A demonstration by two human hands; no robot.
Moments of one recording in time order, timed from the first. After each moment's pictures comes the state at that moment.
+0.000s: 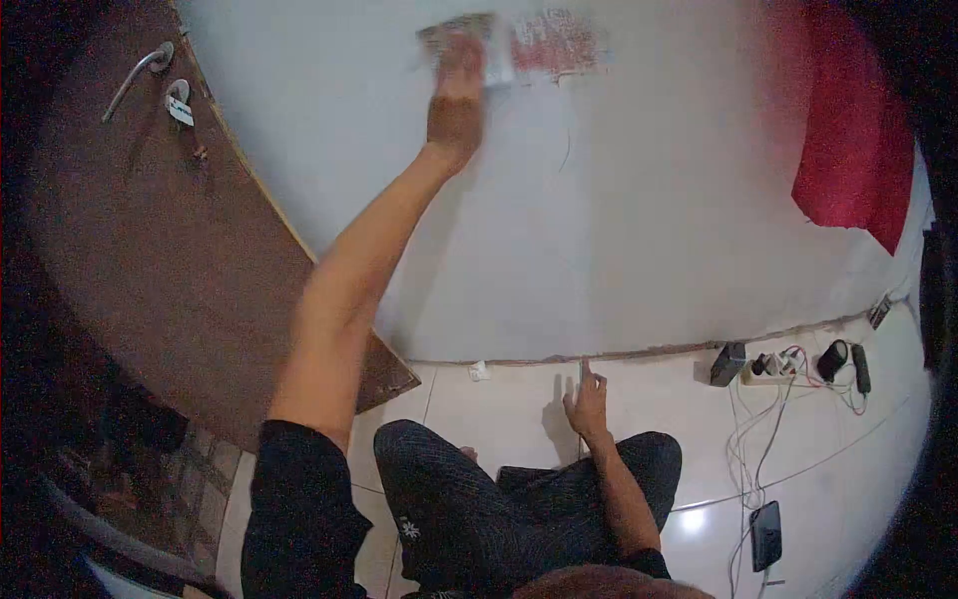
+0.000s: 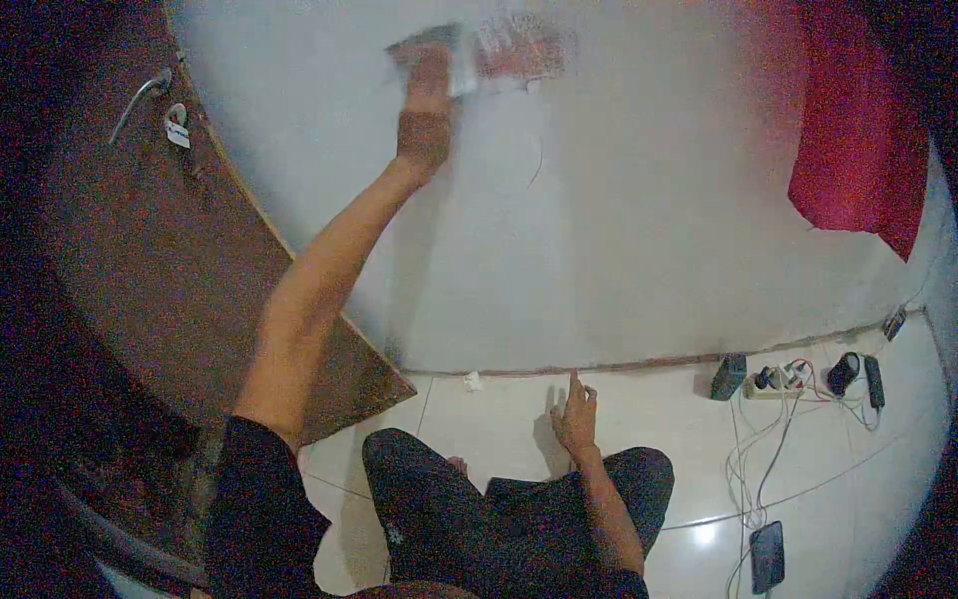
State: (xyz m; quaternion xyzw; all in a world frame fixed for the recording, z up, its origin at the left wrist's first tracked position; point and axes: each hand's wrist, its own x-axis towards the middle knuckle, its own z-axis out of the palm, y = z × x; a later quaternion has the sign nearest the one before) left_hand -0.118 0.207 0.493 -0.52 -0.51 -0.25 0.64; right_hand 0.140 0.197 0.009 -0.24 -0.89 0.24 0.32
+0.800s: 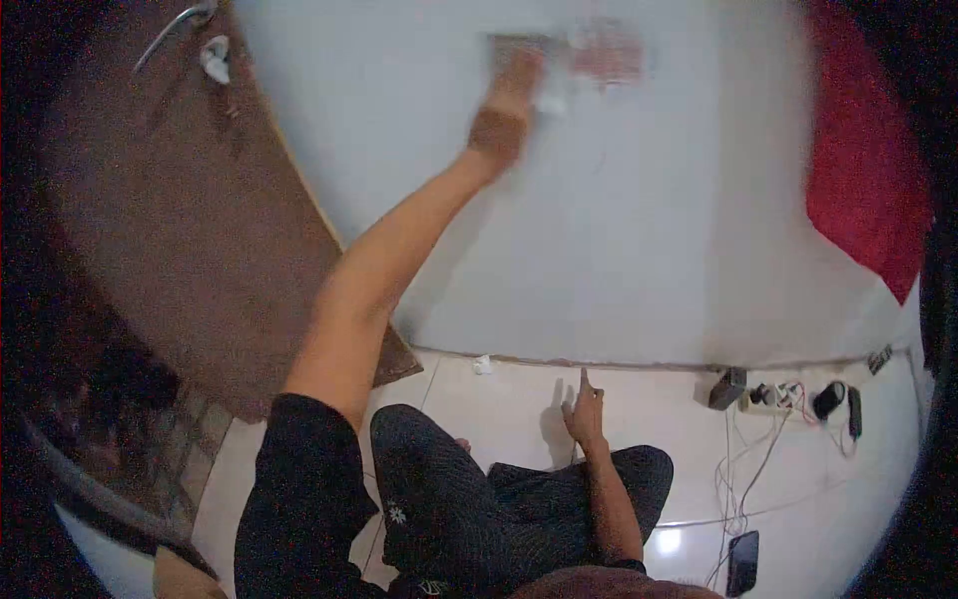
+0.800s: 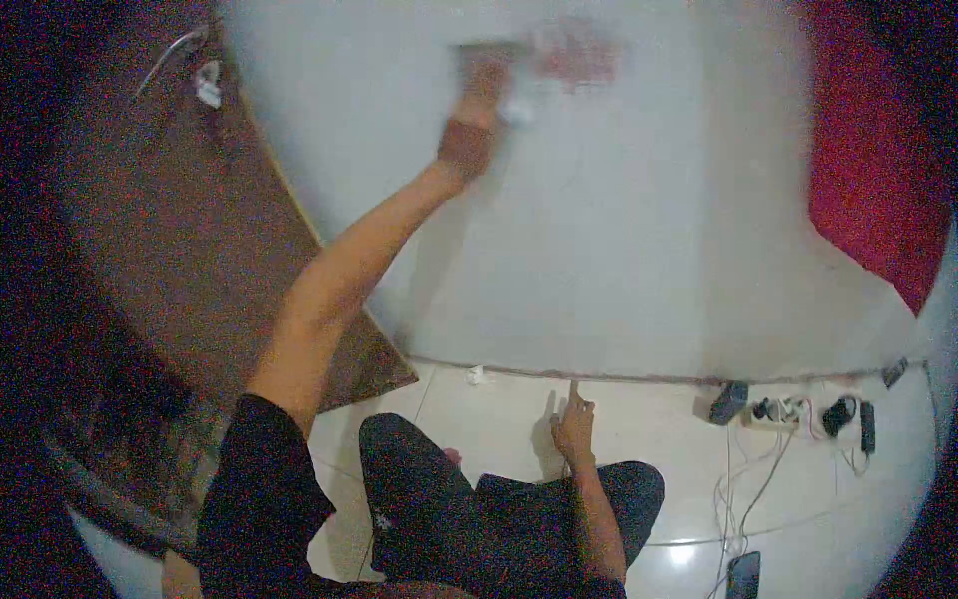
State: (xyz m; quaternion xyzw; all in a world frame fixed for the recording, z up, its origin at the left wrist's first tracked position) left_hand -0.121 0.206 0.467 -0.68 -0.48 -0.11 0.55; right_hand 0.135 0.198 0.006 -0.24 -0.90 0.27 0.22
